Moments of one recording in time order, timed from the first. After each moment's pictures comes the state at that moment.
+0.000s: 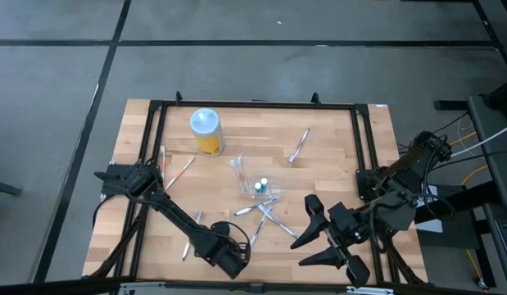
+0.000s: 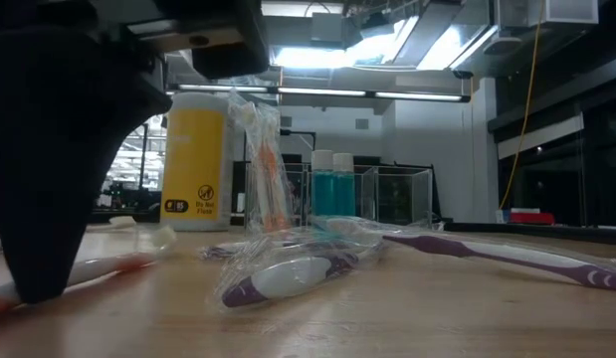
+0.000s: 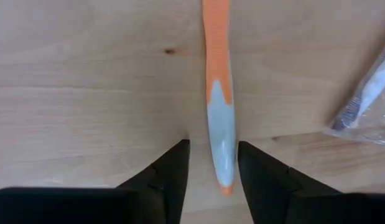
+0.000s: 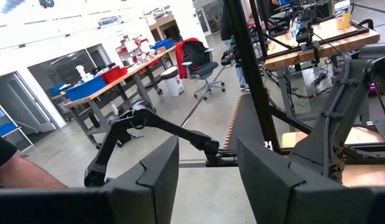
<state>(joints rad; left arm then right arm) -0.64 2.15 1.54 -0.80 -0.10 -2.20 0.77 1.49 1.65 -0.18 0.30 0.40</state>
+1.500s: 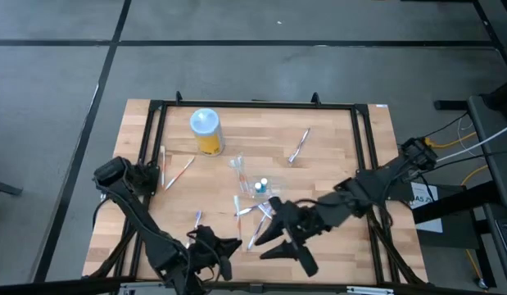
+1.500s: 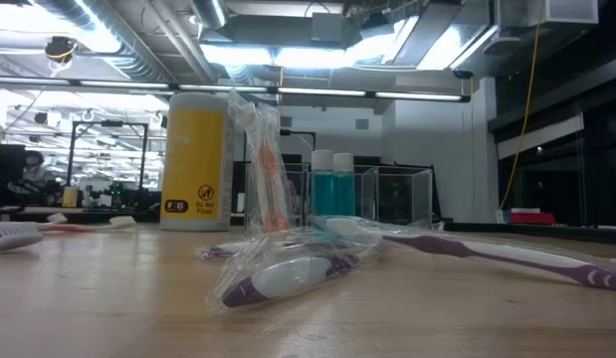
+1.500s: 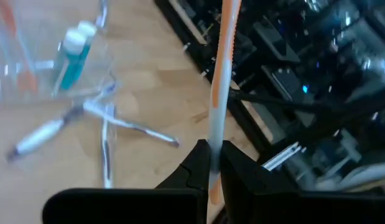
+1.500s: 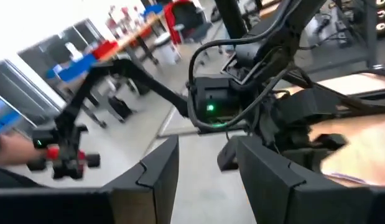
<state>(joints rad) -0.87 1.89 1.54 -0.60 -1.17 -1.71 0.58 1.65 1.65 -0.16 0.06 0.54</state>
